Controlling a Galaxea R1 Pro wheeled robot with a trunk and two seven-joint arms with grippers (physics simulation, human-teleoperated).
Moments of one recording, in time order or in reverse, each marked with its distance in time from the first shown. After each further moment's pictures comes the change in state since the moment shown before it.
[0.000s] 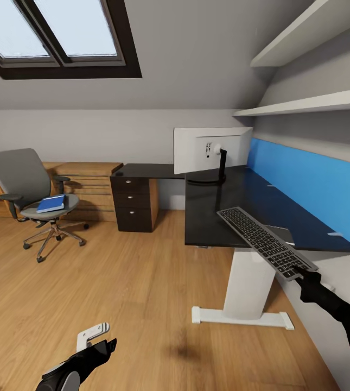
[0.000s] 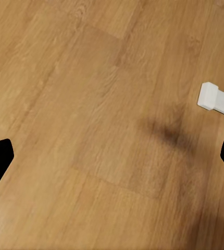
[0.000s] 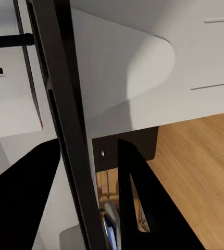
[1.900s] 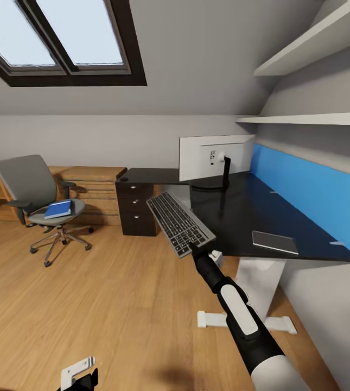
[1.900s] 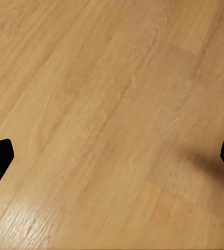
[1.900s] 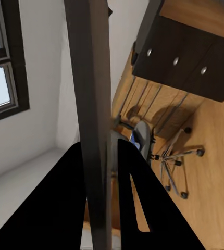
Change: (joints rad) left arm 0.000 0.038 -0.005 0.430 -0.098 -0.477 -0.009; right arm 0.045 0.416 0.802 -0.297 0.116 -0.568 0.126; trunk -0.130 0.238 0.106
